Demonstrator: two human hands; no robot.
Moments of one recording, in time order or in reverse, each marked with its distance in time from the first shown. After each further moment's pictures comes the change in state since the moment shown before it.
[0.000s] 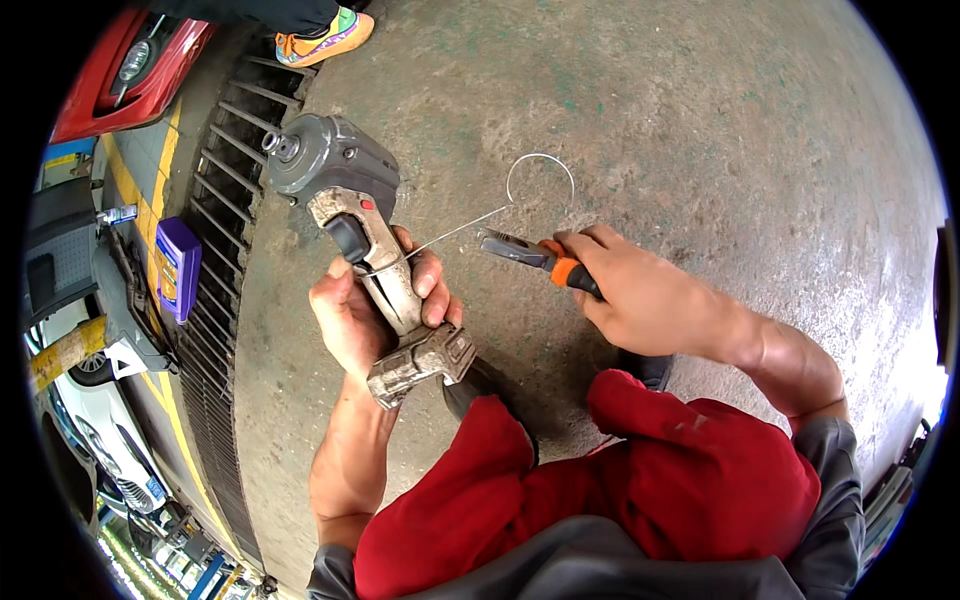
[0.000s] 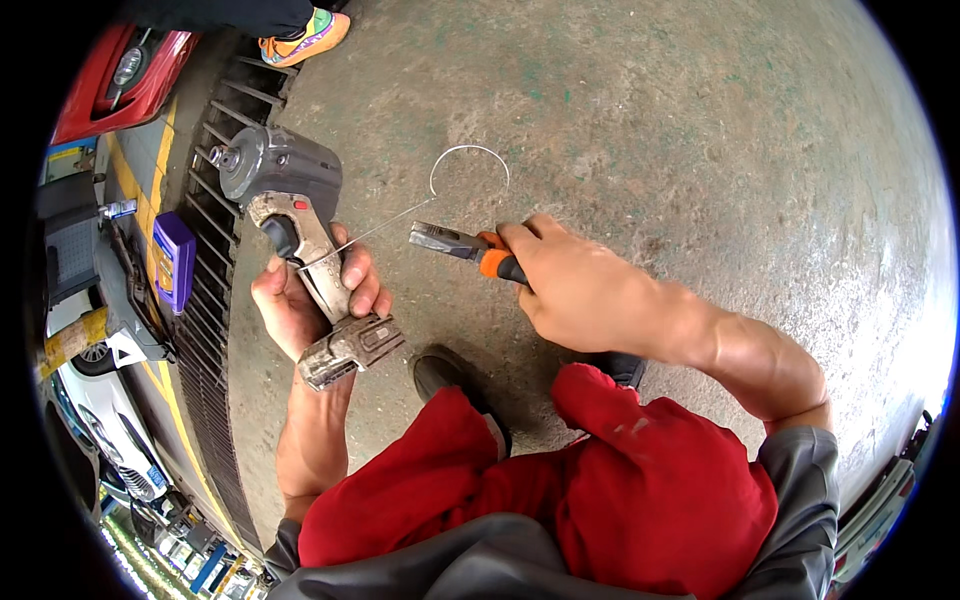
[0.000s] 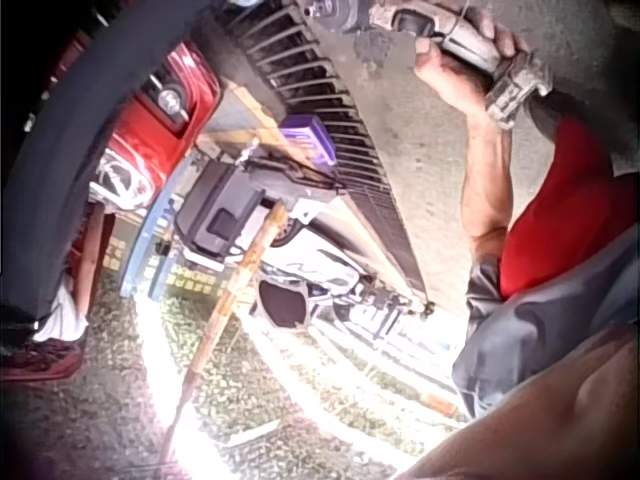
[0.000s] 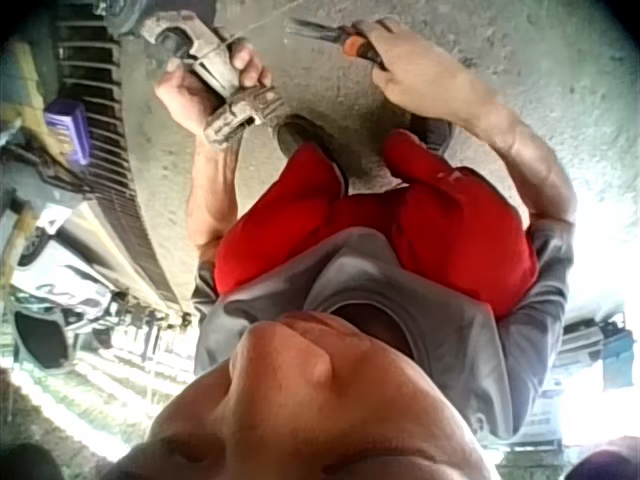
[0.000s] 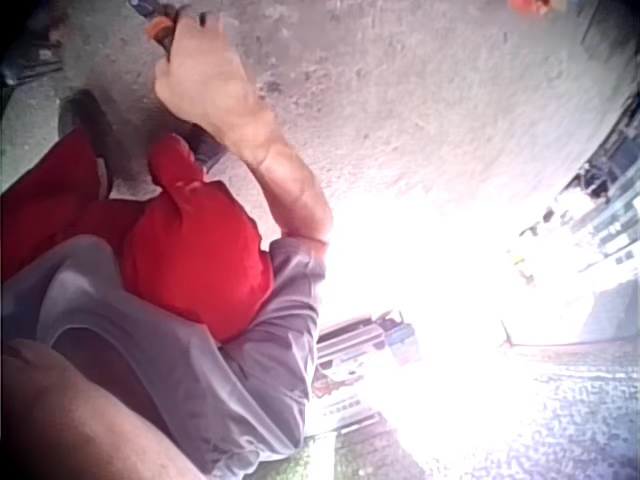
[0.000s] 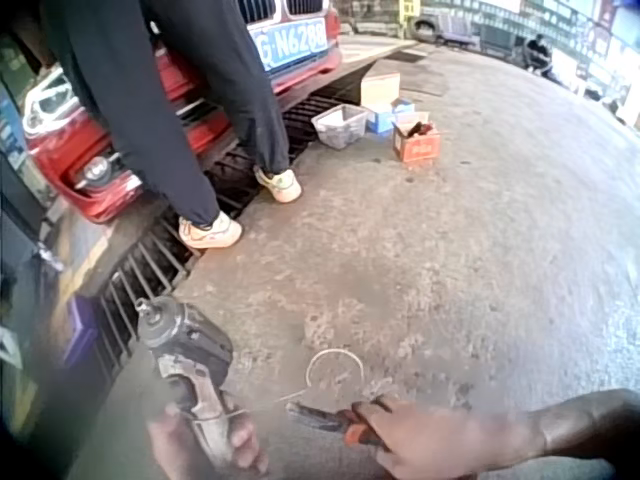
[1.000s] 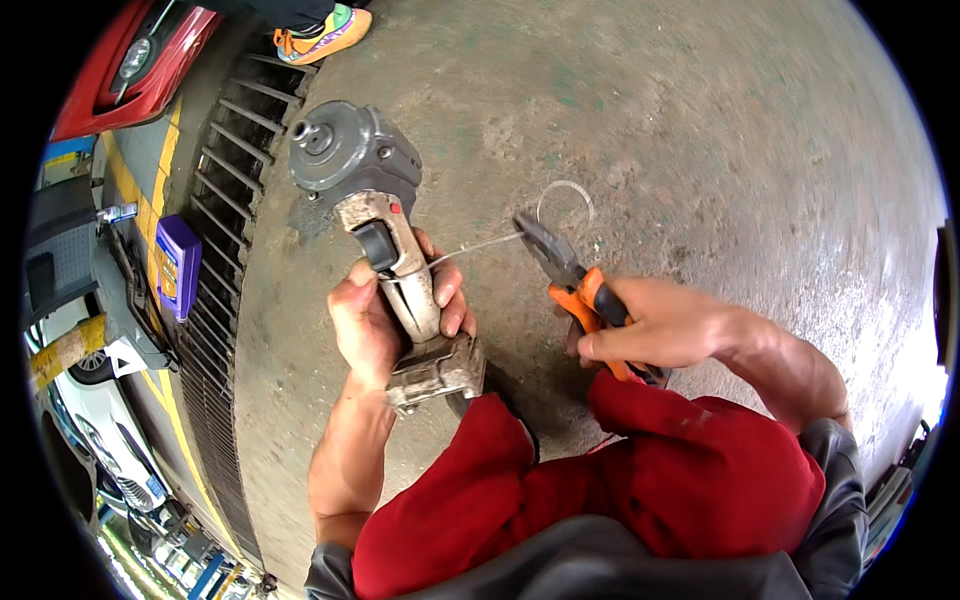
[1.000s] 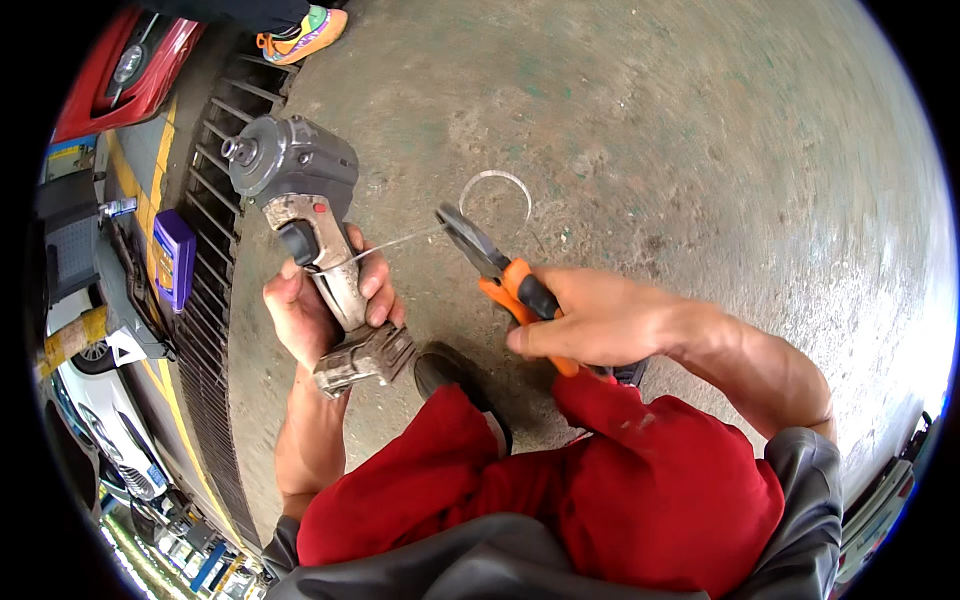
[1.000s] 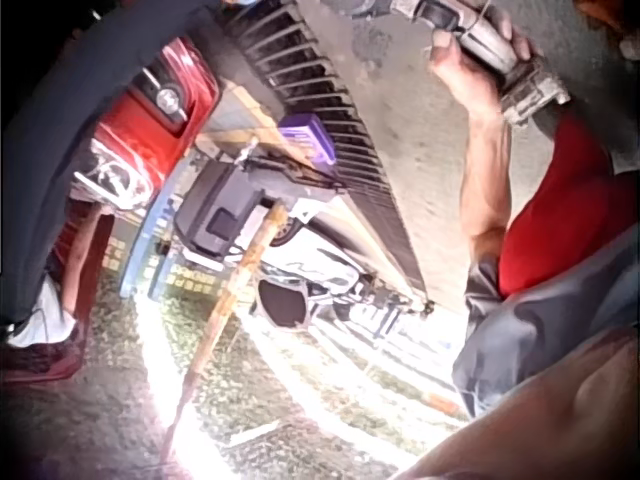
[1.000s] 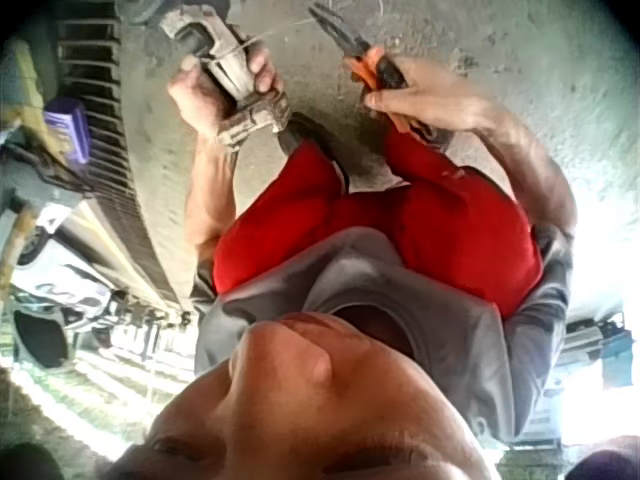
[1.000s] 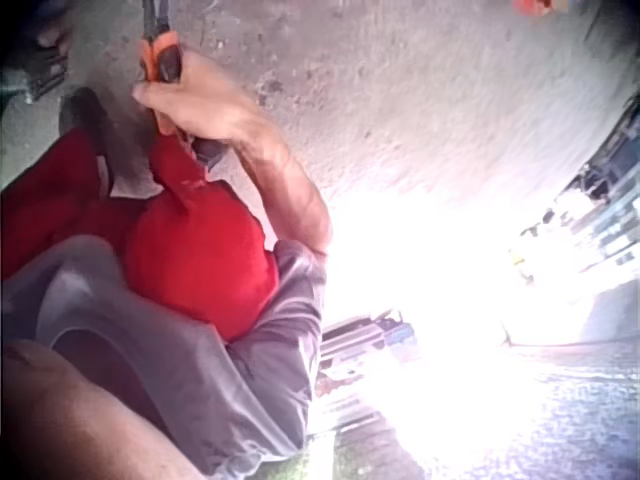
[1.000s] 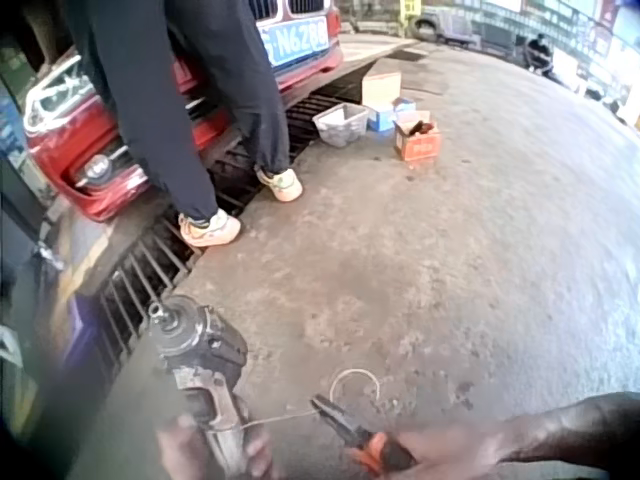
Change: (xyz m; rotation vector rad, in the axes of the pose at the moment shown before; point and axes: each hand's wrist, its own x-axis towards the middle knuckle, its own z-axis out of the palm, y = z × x) left_hand -0.006 -0.005 0.004 0.110 -0.024 -0.050; right_hand -0.012 -0.008 -0.019 0.541 -0.459 0.316
